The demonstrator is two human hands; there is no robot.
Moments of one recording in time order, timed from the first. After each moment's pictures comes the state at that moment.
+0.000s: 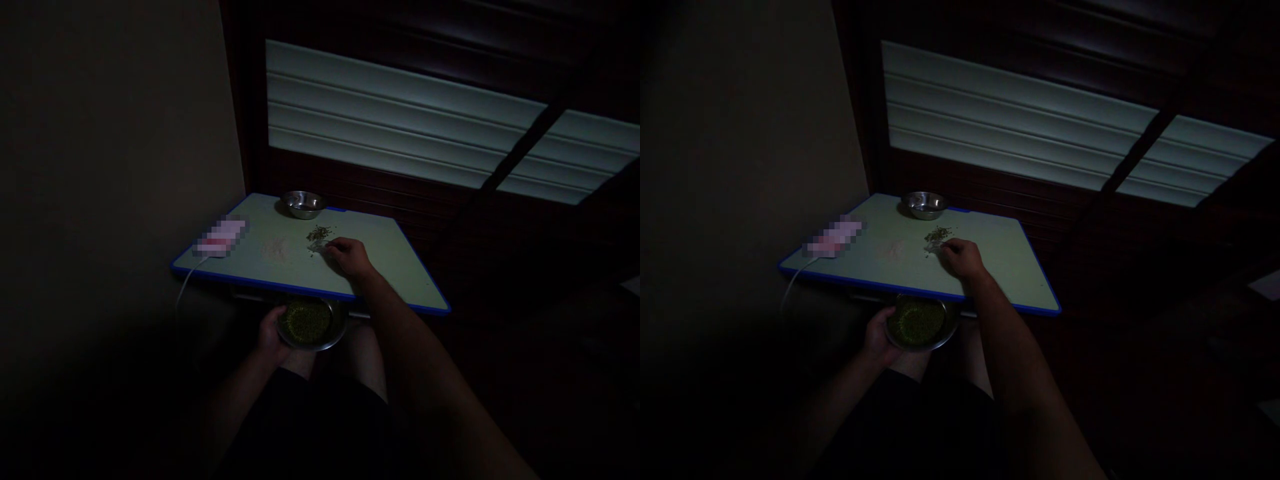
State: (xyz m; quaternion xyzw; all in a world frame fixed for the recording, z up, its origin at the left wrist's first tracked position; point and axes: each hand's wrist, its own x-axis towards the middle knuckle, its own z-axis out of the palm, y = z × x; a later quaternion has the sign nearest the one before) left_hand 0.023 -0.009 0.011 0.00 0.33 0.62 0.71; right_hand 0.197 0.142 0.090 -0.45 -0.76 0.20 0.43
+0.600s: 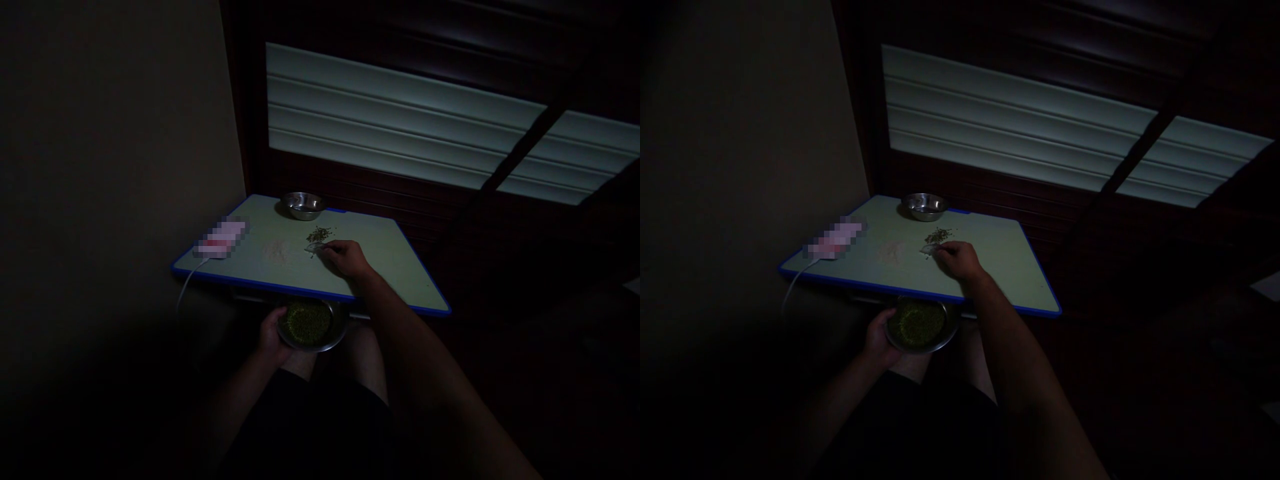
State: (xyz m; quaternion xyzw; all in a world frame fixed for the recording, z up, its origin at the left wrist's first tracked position) left_hand 0.024 -0.007 0.013 0.00 0.35 0.62 0.70; right_hand 0.192 0.142 0.091 -0.45 -0.77 0.21 0.40
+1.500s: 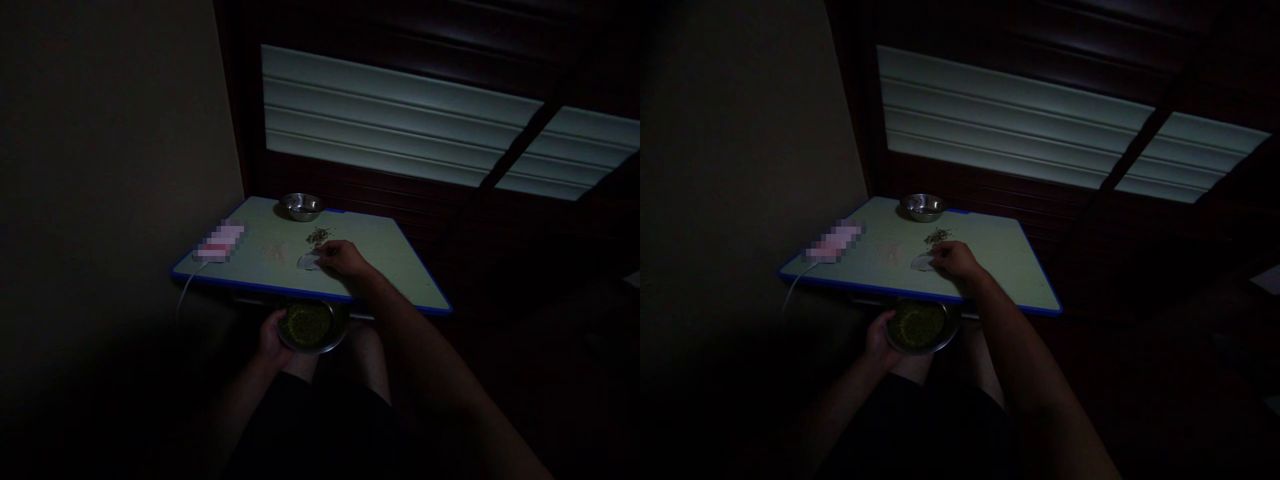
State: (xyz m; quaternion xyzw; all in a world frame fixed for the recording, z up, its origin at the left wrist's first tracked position) left_hand 0.022 -0.007 0.009 -0.01 0.34 0.62 0.71; right_hand 0.184 0.136 0.105 -0.49 -0.76 0.28 0.32
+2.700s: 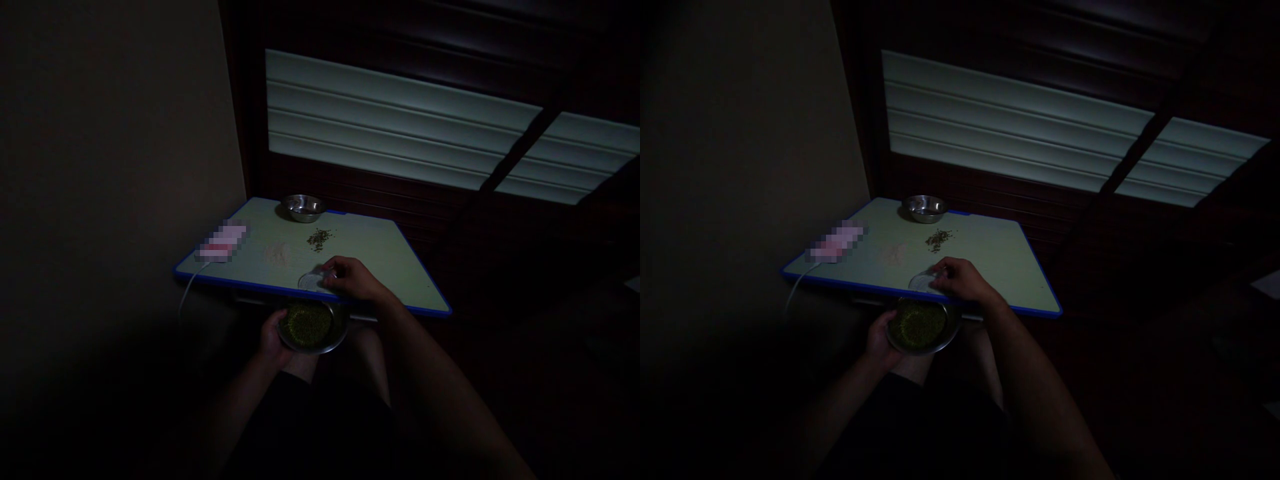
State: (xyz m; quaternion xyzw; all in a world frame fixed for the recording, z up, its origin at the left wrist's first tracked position) left_hand 0.022 -0.006 0.006 -0.01 0.34 0.63 0.70; right_hand 0.198 0.078 0.115 -0.41 -0.73 0.45 0.31
